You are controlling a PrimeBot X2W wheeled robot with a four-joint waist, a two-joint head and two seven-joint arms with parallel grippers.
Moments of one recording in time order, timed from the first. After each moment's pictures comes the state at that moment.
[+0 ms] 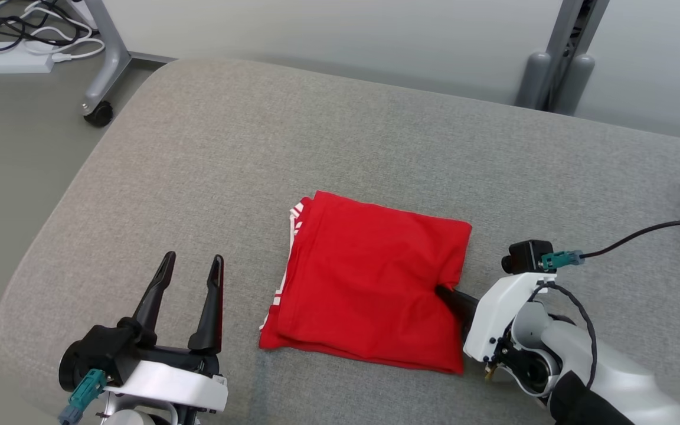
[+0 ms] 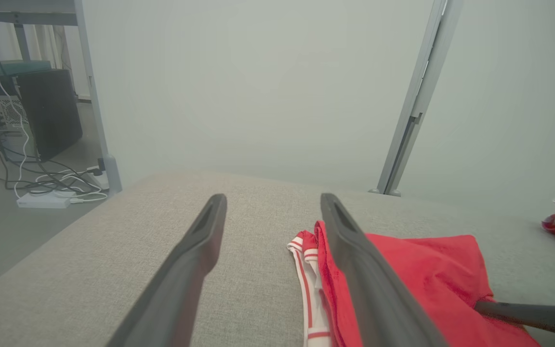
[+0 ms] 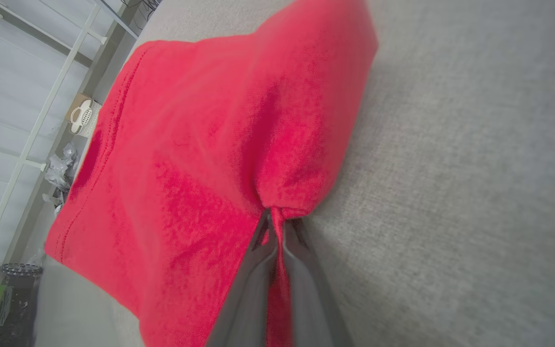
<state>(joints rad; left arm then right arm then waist) -0.06 0.05 -0.10 0.14 -0.25 -0.13 -0.26 -0.68 -0.18 1.01 0.90 1.31 0.13 0.05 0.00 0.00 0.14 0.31</state>
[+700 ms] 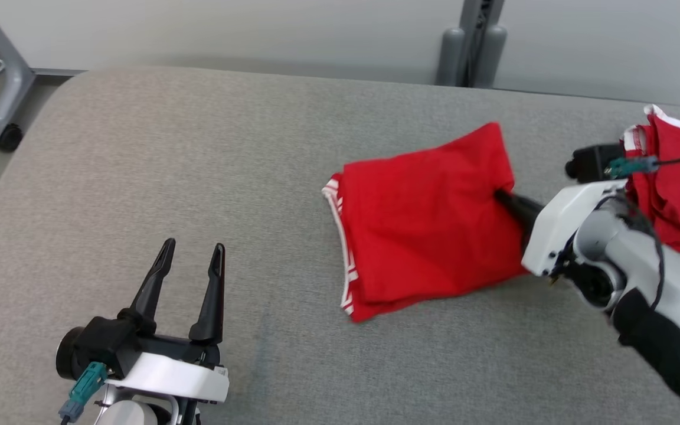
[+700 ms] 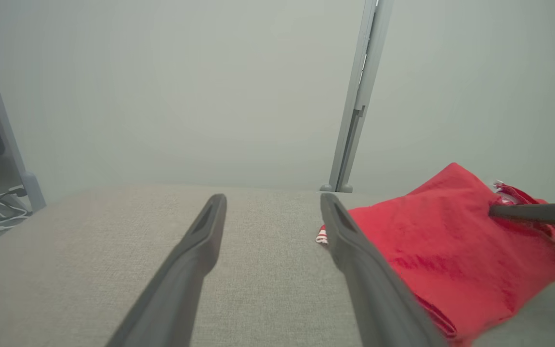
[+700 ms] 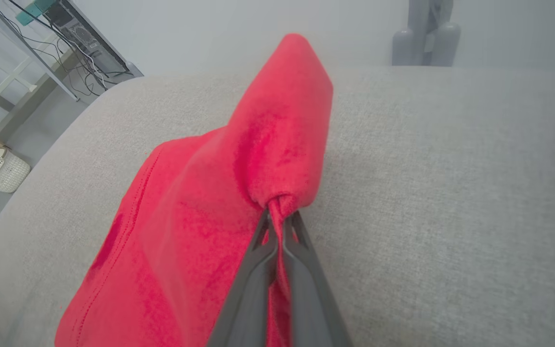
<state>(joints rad) -0.08 0.05 -0.09 0.11 -0.22 -0.13 -0.26 -0.91 -0.34 1.09 0.87 1.28 0.13 0.01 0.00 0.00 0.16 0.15</state>
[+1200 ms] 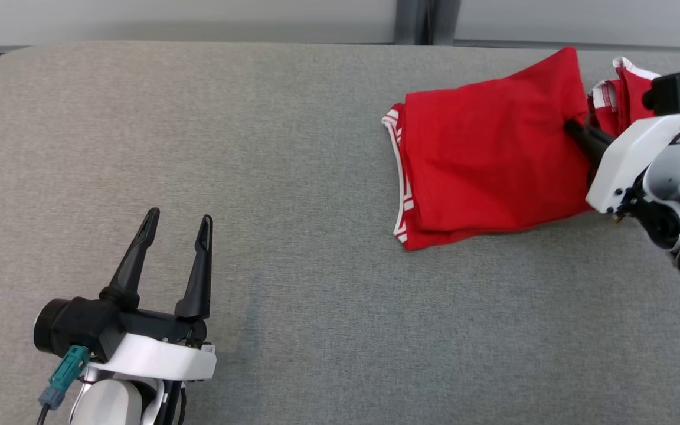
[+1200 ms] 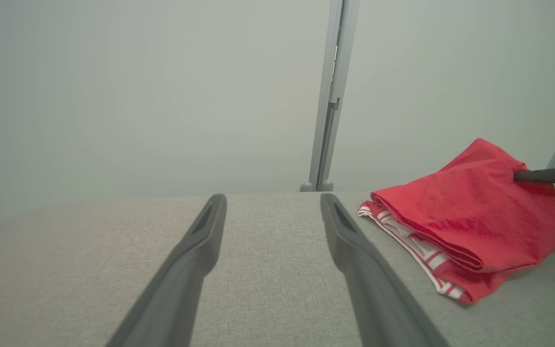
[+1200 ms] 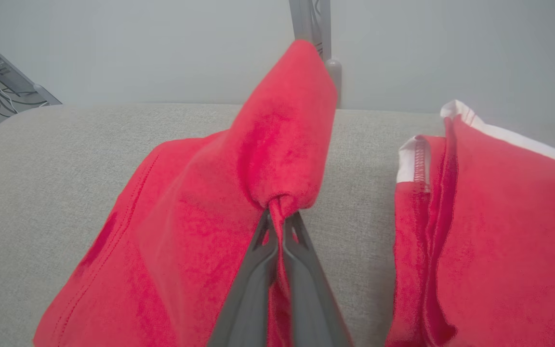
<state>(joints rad) -0.12 0.08 -0.08 0.06 -0.20 -0.13 -0.26 -1.06 -0.46 1.11 0.92 1.27 0.13 0.02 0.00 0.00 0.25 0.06</state>
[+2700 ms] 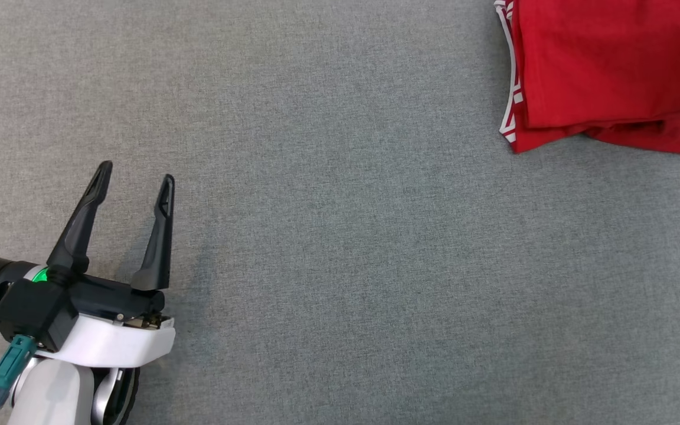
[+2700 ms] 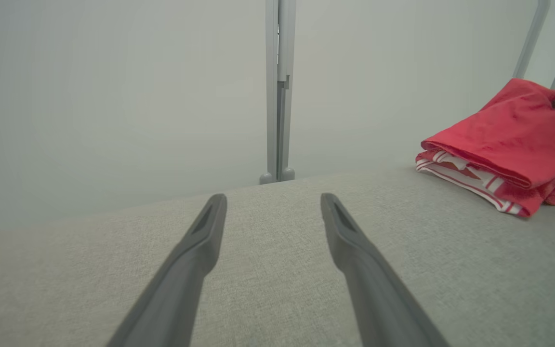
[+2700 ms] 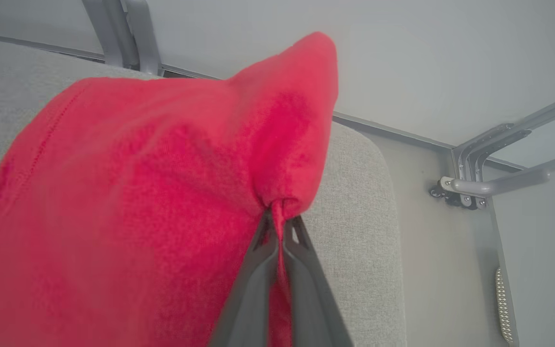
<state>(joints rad) -0.17 0.20 -0.07 -0.07 -0.18 -0.13 -0.26 -1.45 -0.64 1.25 0.99 1.09 0.13 0.26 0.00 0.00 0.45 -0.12</state>
